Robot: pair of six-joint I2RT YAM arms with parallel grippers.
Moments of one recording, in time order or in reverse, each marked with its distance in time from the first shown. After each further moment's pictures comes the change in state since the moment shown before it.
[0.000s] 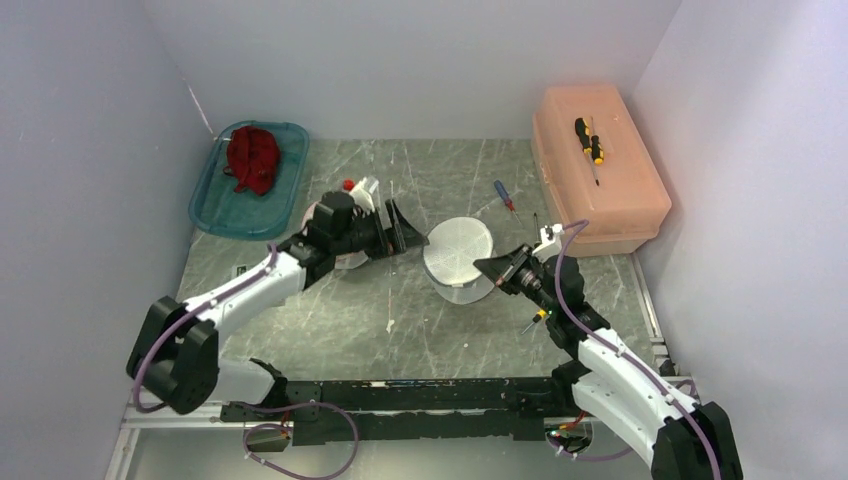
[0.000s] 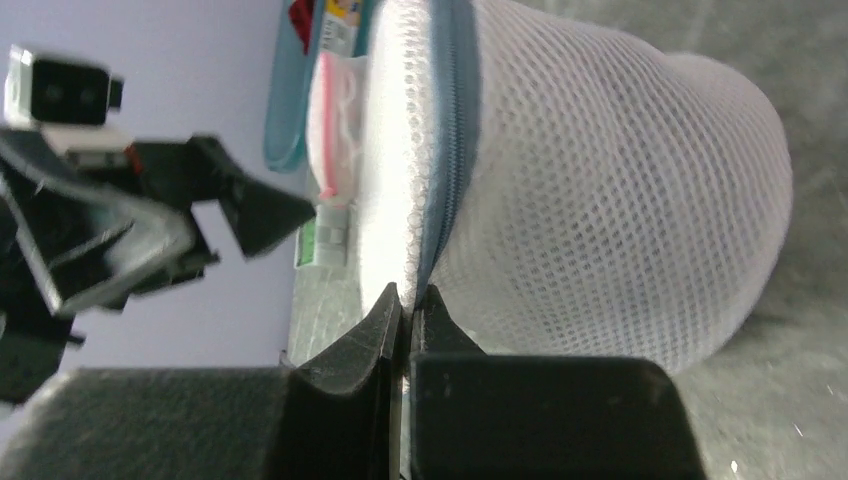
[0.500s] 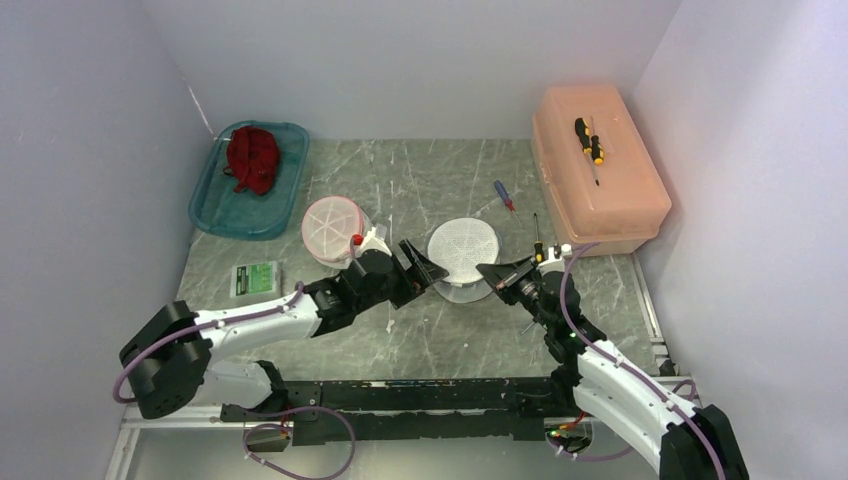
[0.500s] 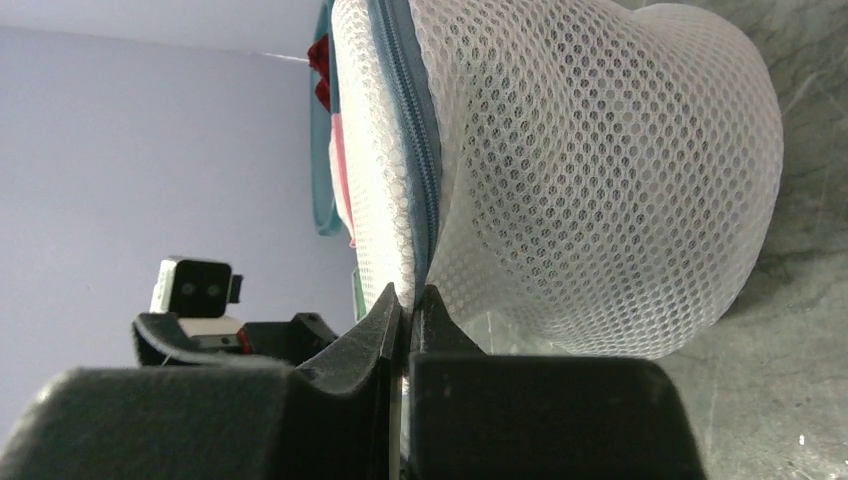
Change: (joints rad) left arm -0.411 -0.108 -0.238 0.096 -0.577 -0.474; right arm 0.065 -0.063 -0.143 0.066 0.201 0.296
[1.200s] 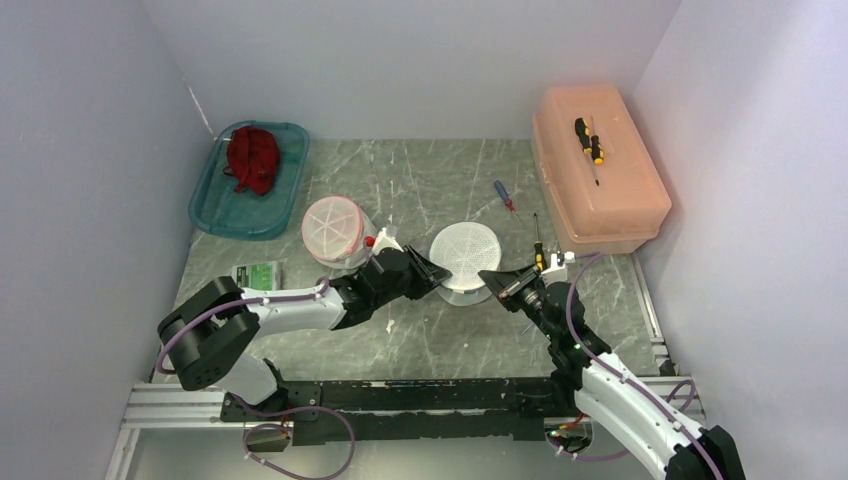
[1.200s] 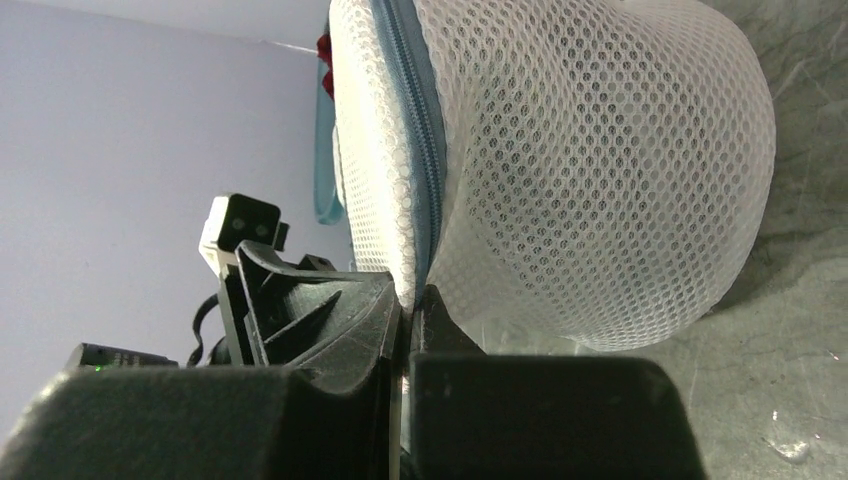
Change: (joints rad) left arm -0.004 0.230 0.030 0.222 -0.041 -0.116; right arm 0.026 -0.141 -0.058 -0.040 0.021 -0.007
